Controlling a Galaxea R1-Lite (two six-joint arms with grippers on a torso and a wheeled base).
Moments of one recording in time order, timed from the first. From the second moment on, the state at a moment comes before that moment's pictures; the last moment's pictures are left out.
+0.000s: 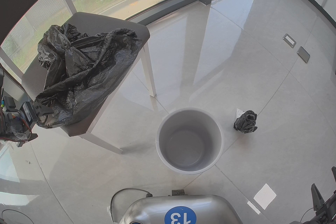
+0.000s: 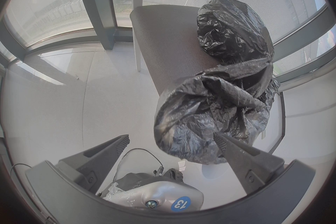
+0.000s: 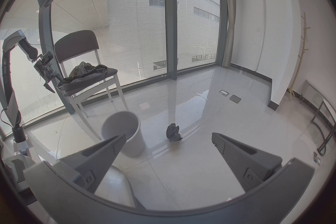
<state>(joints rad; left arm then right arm) 0.12 1.24 -0.84 0.28 -0.17 -0.62 0.08 0.02 -0.02 0.00 -0.01 -0.03</state>
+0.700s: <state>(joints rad) 0.14 1.33 -0.74 0.02 -0.20 -0.65 0.08 0.02 -0.02 0.00 -0.01 -0.05</state>
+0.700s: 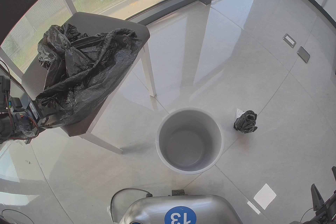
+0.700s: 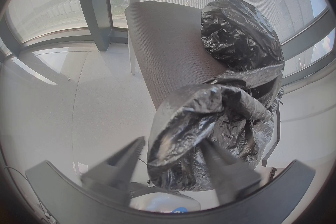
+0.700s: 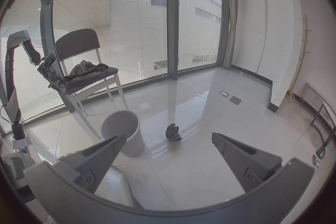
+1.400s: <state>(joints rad) 0.18 1.32 -0.75 0.00 0.00 -0.60 0.08 0.02 -0.02 0.00 -0.01 -0.04</state>
